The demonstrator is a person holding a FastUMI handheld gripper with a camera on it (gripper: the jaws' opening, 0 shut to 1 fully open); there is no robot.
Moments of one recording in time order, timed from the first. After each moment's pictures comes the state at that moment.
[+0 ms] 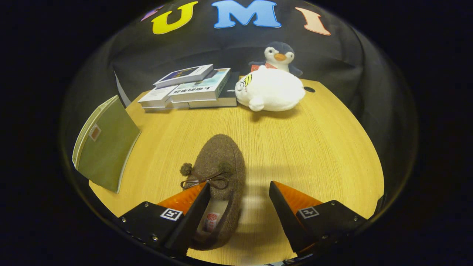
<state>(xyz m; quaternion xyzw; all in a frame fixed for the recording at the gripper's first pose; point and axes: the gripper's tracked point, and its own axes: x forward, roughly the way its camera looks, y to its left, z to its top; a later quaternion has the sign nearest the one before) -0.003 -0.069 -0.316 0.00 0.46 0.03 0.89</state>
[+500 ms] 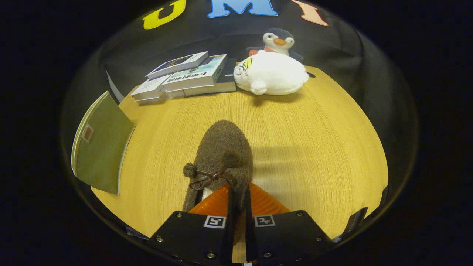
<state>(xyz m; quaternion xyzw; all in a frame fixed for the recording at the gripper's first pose) -0.011 -0.054 -0.323 0.03 0.51 0.00 0.86</state>
